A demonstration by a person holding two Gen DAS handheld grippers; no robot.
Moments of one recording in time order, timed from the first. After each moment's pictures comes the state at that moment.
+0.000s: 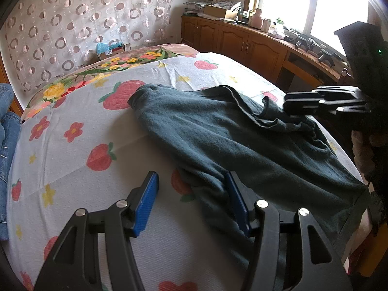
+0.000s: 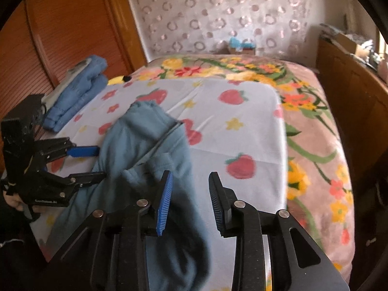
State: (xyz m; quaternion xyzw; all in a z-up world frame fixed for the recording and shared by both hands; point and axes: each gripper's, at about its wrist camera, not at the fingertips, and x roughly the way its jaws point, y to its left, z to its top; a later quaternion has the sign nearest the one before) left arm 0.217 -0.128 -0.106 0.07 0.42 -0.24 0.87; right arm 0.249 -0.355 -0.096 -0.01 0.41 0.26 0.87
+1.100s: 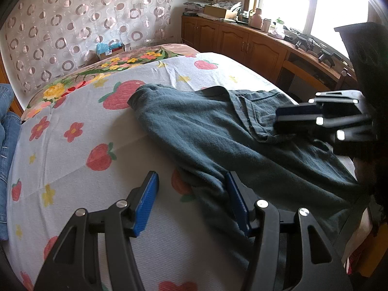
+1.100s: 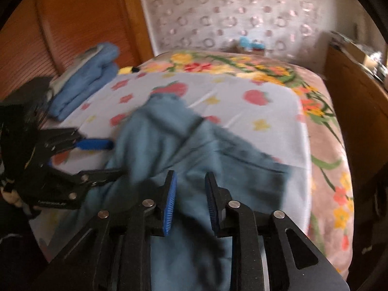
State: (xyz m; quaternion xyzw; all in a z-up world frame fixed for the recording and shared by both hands) left arm 0.217 -0.129 -0.106 0.07 0.42 -0.24 0.87; right arm 0.233 -0.316 -0.100 -0.06 0.41 0.27 0.87
